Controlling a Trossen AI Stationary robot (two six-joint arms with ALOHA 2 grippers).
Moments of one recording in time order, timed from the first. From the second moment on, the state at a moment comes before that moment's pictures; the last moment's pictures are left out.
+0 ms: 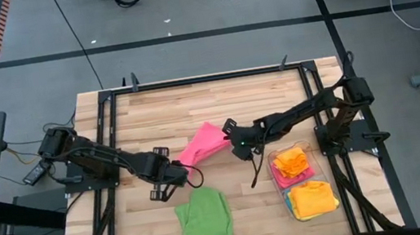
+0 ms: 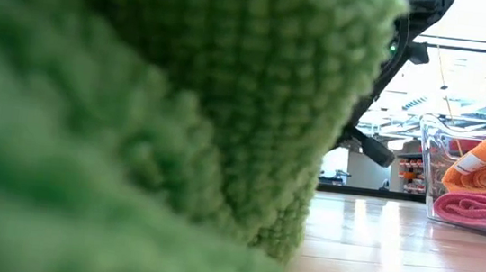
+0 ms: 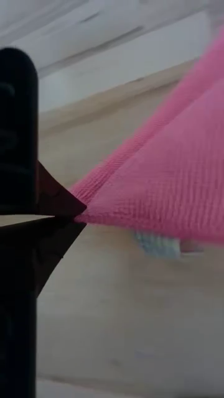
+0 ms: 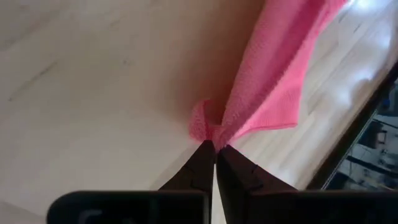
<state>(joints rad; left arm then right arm) -0.31 1.57 0.99 -0.96 -0.19 -0.14 0.03 1.70 0.92 -0.24 0.38 -1.06</state>
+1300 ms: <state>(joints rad) -0.31 1.57 0.99 -1.14 -0.17 -0.25 0.05 1.75 0.91 -0.04 -0.03 -0.32</state>
